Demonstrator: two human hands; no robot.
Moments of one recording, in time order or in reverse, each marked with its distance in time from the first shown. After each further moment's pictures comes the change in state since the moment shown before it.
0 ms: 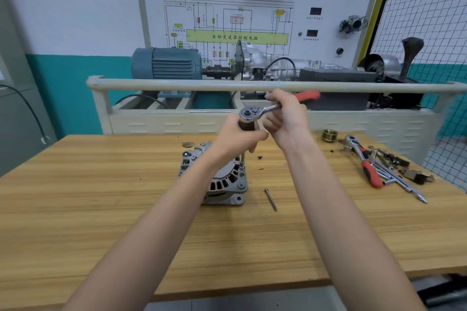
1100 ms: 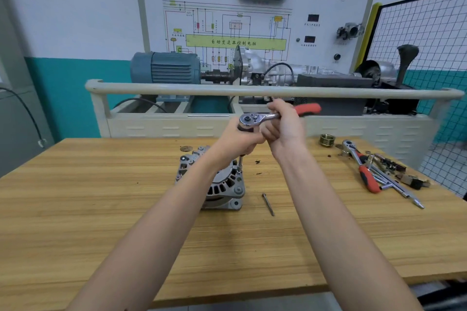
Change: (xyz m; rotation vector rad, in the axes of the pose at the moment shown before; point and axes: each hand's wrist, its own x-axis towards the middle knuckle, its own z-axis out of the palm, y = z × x) left_hand 0.006 0.000 0.002 -0.222 -0.127 -0.013; right_hand -0.001 0.011 -0.006 0.102 0.041 -0.033
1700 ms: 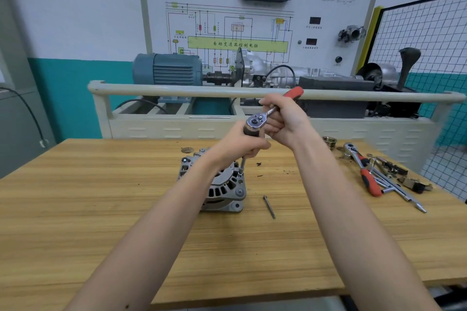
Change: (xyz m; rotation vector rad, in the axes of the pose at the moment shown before) left_hand 0.002 0.002 -0.003 0.066 -0.081 -0.026; right_hand 0.024 -0.022 0.005 -0.225 -0.316 0.186
